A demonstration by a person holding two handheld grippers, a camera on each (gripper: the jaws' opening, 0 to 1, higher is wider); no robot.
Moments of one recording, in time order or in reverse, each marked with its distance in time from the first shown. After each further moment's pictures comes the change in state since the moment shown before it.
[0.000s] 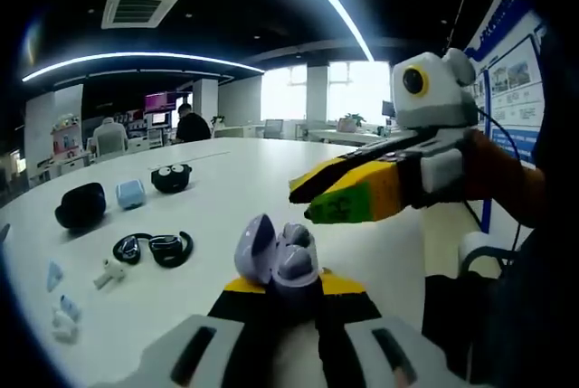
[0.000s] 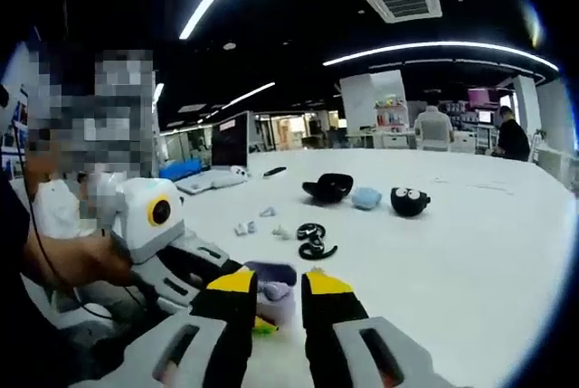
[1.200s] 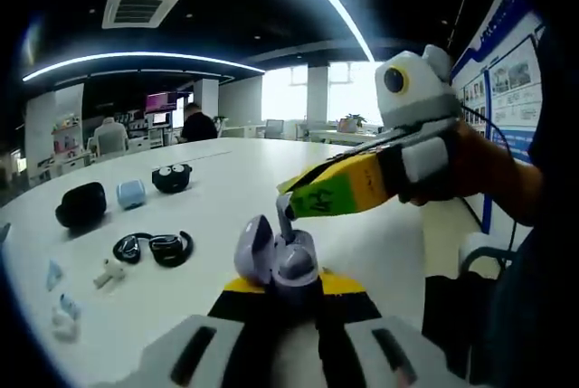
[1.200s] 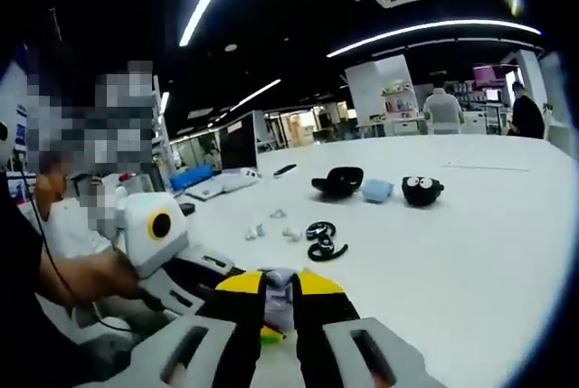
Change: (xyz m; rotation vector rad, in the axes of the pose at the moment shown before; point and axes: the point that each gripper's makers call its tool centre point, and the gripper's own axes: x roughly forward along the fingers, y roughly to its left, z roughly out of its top) left arm -0.001 -0.001 0.000 -0.002 -0.005 0.007; right arm 0.012 0.009 0.002 0.175 -0.035 0.026
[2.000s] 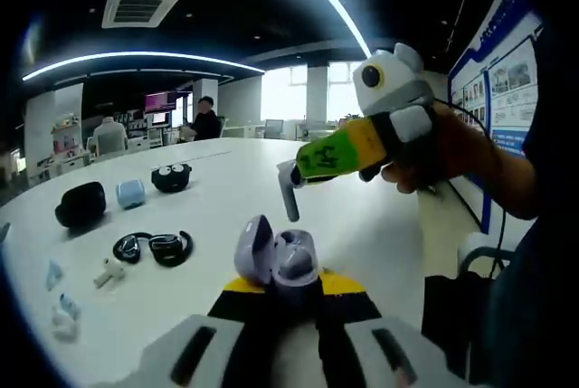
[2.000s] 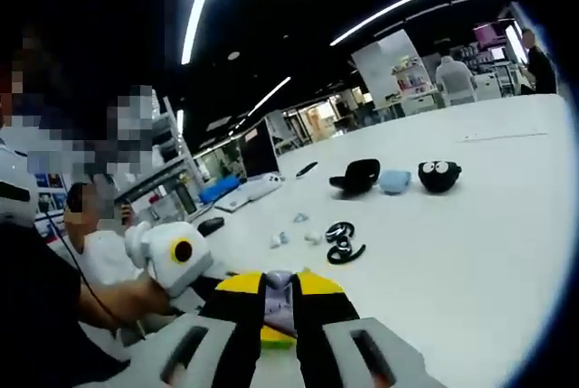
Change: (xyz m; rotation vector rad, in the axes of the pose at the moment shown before) left arm 0.000 0.000 0.000 -0.001 0.000 -0.004; right arm -0.003 0.001 0.014 0.166 0.023 0.171
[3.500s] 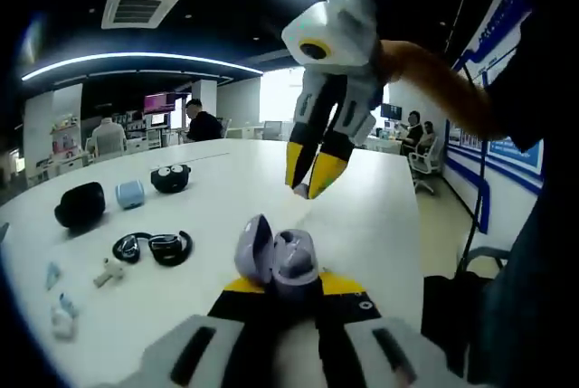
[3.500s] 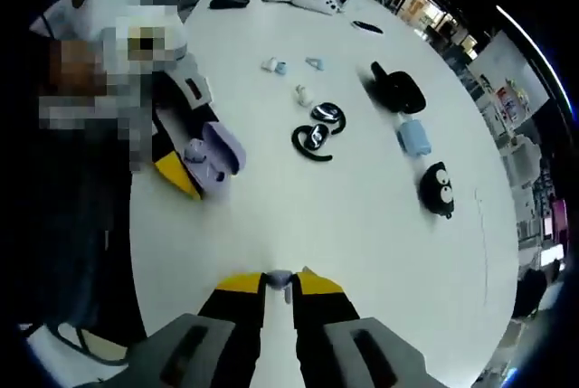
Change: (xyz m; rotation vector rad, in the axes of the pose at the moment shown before) left arm -0.003 0.000 -0.001 0.000 -0.007 -0.006; right arm -0.042 -0.073 -0.017 -0.706 0.914 -0.125
